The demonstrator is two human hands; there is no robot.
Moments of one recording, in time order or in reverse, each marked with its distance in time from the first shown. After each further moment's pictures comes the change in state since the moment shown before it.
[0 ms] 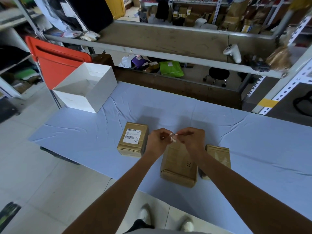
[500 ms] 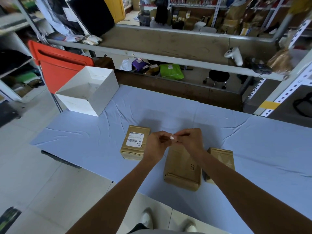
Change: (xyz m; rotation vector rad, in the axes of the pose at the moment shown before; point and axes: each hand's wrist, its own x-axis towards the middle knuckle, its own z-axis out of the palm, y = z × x) left_hand -0.004 0.007 -0.017 0.017 -0.001 0.038; right_hand 0.007 -0.007 0.018 -0.021 -0.075 0.014
